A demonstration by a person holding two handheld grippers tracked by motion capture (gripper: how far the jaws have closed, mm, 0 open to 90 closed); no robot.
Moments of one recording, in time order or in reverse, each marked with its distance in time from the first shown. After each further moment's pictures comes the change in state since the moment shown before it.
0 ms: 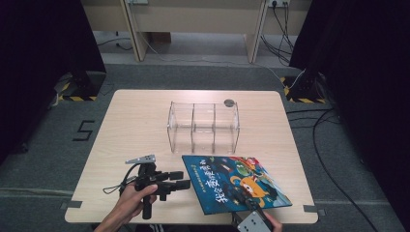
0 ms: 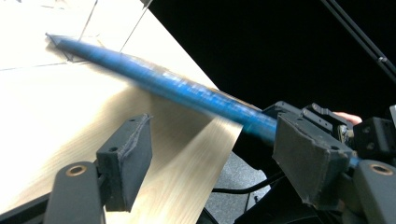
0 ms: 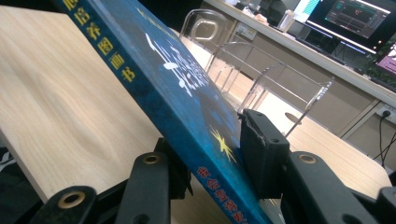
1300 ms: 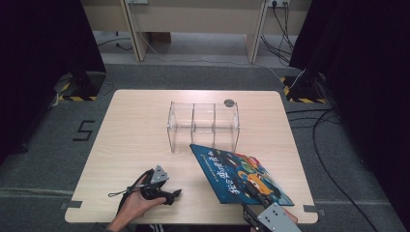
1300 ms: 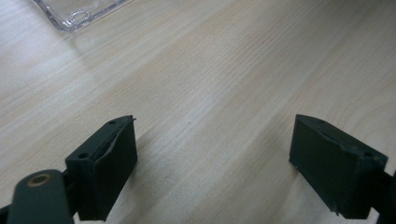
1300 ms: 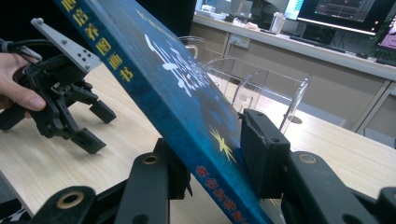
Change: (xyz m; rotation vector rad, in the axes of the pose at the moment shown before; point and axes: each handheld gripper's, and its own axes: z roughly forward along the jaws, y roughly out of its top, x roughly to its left) left arm 0.060 -0.050 0.026 0.262 0.575 0.466; right arm -0.033 0.004 -0.011 -0.076 0.013 0.188
